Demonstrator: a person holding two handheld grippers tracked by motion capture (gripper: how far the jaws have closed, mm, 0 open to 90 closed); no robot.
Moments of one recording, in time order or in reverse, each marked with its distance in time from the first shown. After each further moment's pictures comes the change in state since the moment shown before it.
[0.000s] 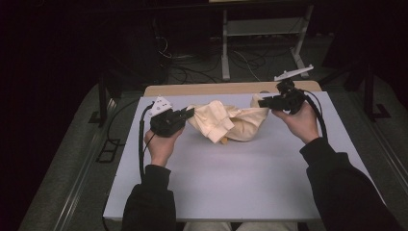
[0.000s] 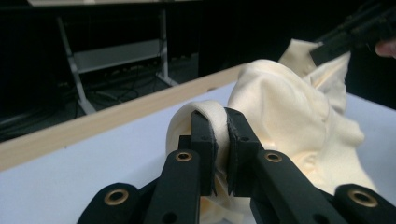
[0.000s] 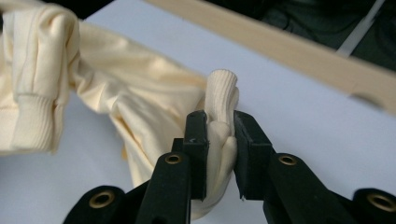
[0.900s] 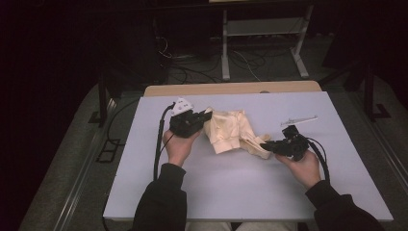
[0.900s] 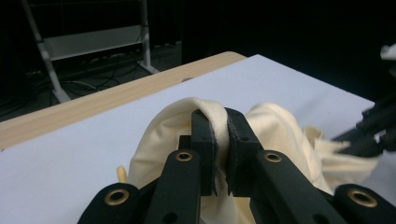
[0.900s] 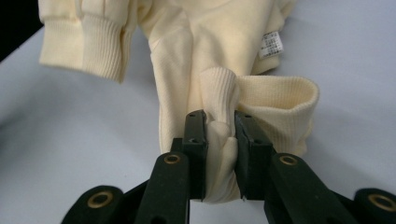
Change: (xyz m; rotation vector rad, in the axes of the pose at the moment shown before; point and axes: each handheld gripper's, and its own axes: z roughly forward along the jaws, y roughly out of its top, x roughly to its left) left arm -0.033 0.007 0.040 0.038 -0.063 -0.012; right arm 0.026 -0.121 0.012 0.046 0.133 0.172
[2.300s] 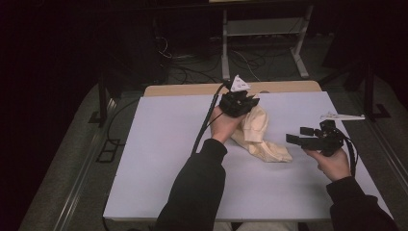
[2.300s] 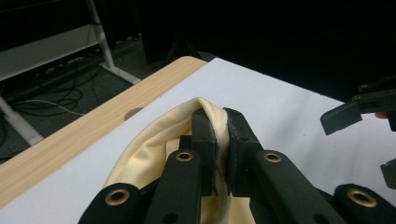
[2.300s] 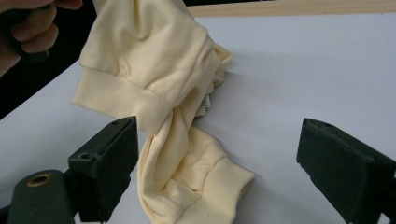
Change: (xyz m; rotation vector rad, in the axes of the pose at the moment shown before) left arm -0.065 0.060 0.113 0.096 -0.141 0.137; right arm -0.047 -0.012 -0.070 -0.236 -0.050 0.061
